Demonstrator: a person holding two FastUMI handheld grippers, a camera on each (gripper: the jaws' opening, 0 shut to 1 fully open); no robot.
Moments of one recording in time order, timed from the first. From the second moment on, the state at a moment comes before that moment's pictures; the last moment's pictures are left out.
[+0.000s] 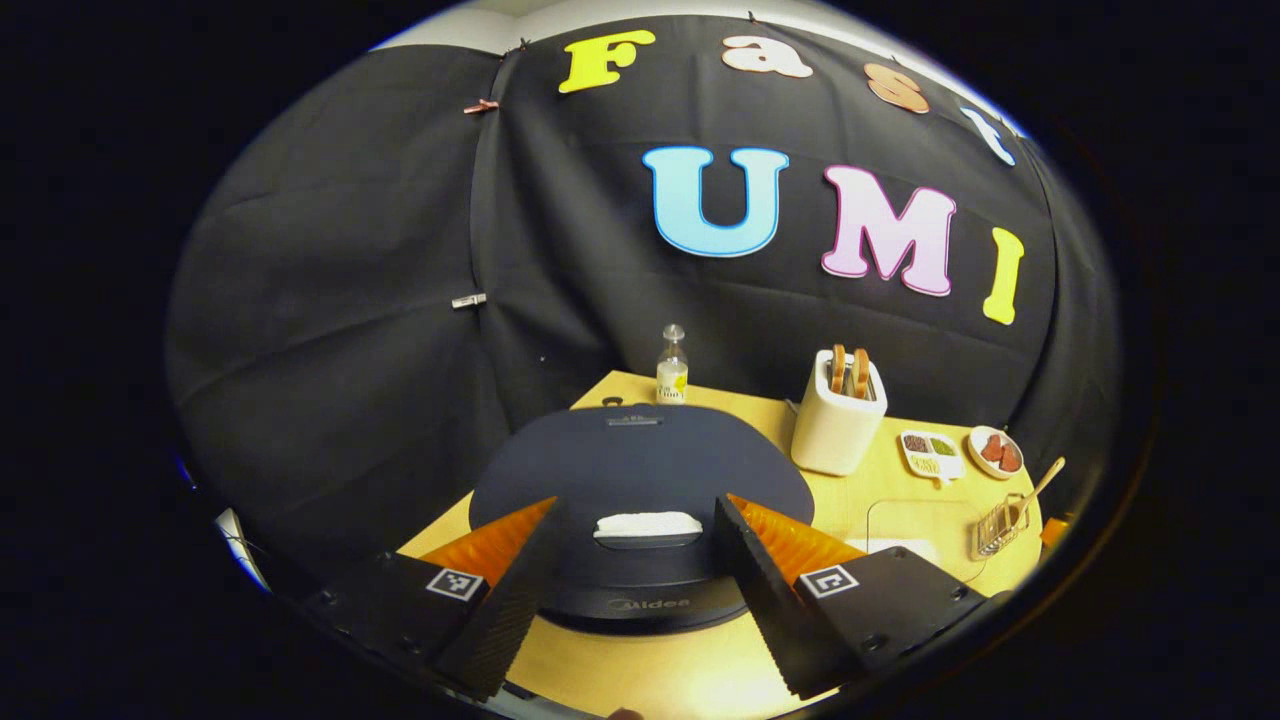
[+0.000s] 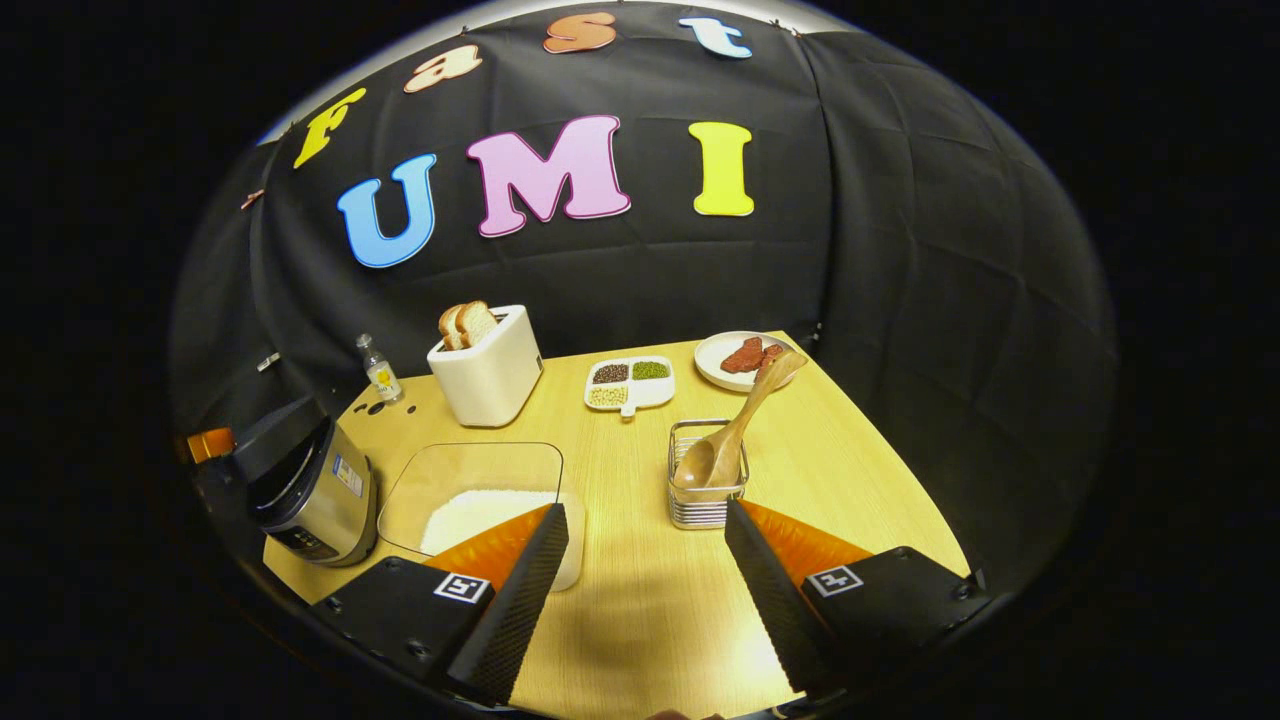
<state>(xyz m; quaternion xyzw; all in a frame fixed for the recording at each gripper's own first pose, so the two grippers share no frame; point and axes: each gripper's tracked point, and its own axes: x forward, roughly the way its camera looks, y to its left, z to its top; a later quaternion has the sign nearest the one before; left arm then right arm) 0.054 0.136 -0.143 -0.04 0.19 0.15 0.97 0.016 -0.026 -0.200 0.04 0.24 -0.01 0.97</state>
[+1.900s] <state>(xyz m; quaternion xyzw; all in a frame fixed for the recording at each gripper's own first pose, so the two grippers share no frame) -0.018 0.001 -0.044 -0.07 0.01 -0.03 1.00 -0.068 -0.026 -0.013 0.04 0.02 0.01 1.00</state>
